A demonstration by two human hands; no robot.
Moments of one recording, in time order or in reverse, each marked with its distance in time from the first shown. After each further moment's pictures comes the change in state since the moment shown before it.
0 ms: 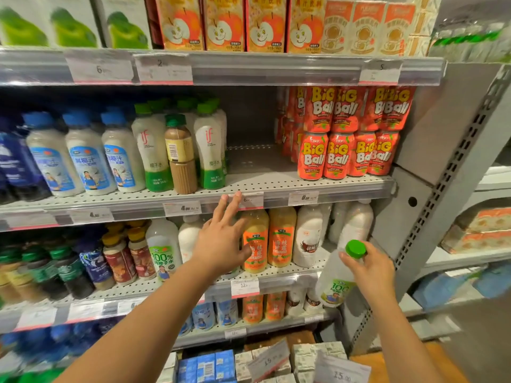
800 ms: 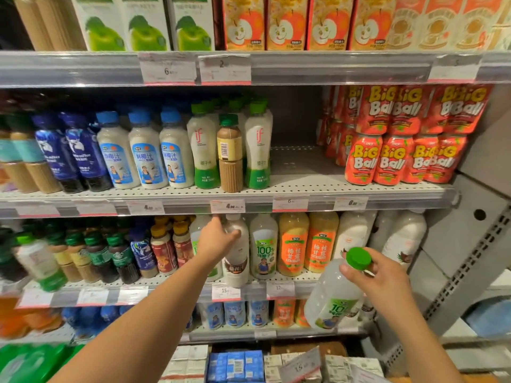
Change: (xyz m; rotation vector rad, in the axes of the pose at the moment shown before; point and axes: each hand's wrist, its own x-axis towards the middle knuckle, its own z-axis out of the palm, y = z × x) left_hand -0.012 -0.103 0.025 -0.546 0.059 -0.711; right_hand -0.047 -0.088 0.027 0.228 -0.319 -0.129
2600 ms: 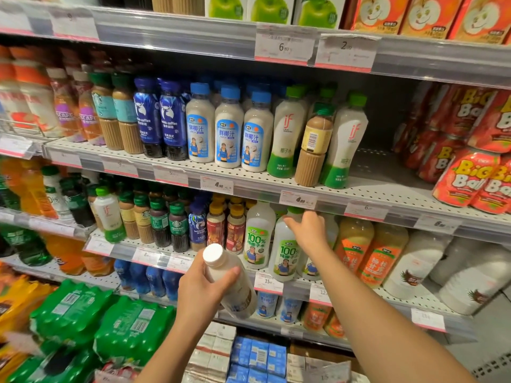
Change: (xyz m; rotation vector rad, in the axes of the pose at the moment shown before) left_hand -0.140 -0.123 -0.075 -0.490 0.259 -0.073; right_hand 0.105 -0.082 0.261 -0.334 -0.247 0.070
